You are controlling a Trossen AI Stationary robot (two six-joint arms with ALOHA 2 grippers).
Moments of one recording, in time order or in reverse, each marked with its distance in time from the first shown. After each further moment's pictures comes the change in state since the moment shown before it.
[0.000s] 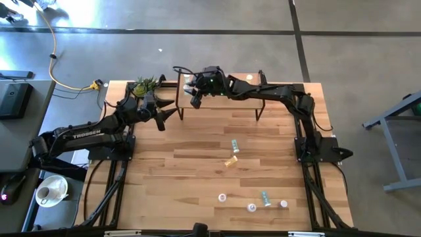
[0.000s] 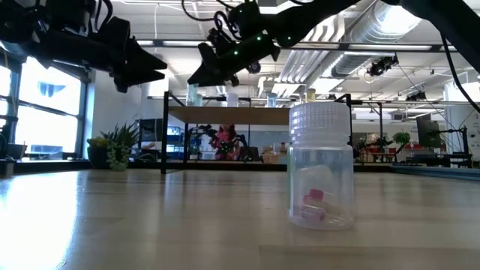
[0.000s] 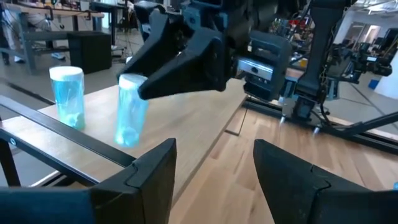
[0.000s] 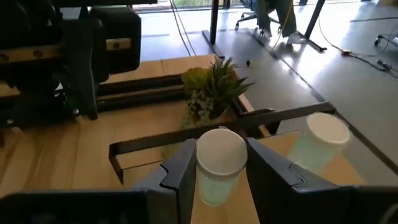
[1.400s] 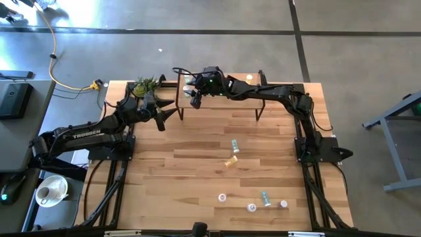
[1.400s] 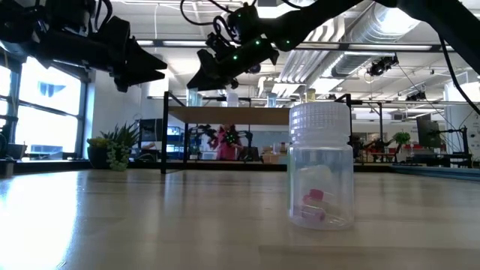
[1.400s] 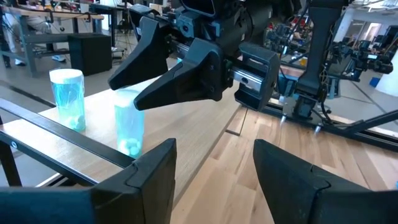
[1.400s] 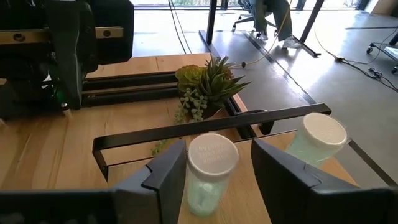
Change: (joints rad) left arm 0.000 0.000 0.000 0.001 0.000 0.013; right arm 0.000 0.019 0.000 0.018 0.012 -0.049
